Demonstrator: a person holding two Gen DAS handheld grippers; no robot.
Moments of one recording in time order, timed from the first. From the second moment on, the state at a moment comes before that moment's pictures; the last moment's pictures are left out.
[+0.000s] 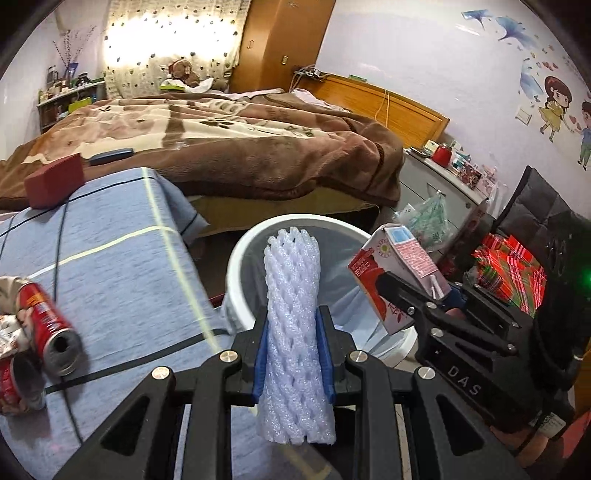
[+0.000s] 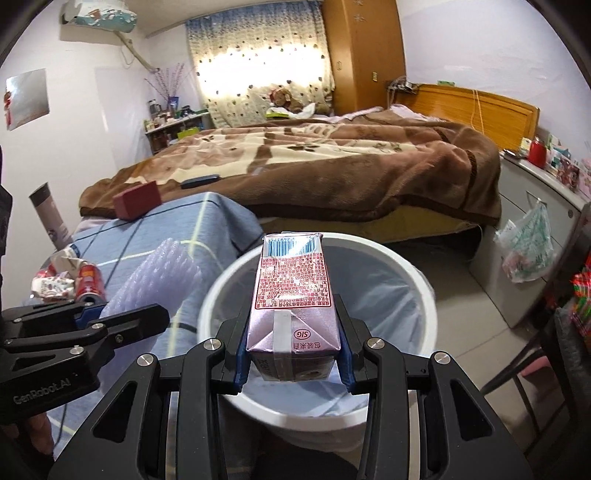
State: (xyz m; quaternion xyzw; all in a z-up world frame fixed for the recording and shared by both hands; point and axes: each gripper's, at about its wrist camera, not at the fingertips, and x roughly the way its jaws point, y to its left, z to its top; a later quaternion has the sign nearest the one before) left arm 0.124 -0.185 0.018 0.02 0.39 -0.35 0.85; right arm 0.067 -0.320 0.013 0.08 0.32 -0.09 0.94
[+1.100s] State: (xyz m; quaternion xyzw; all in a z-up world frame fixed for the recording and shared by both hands) left arm 0.124 -0.216 0.003 0.04 0.41 -0.35 0.84; right arm 0.065 -0.357 -0.007 0.10 0.36 -0.13 0.92
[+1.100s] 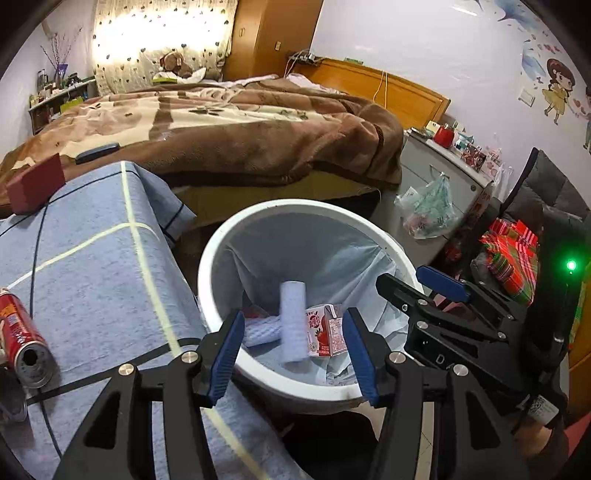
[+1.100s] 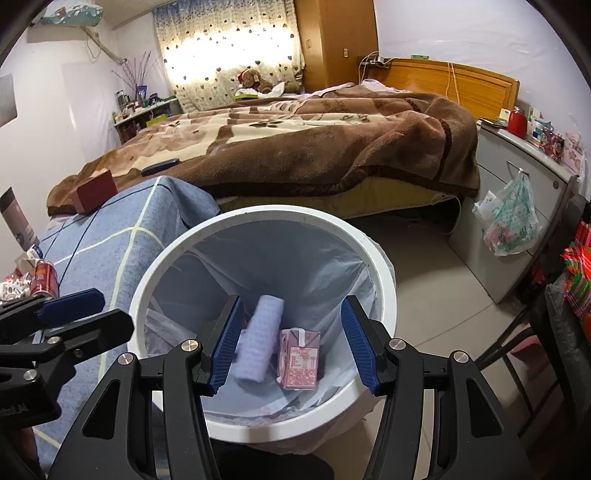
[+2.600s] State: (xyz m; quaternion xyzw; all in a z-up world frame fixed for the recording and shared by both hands) left arm 0.114 0.034 0.029 -0.07 0.35 -0.13 0.92; right arm 0.102 -0.199 0.021 0.04 0.33 0.05 0.94
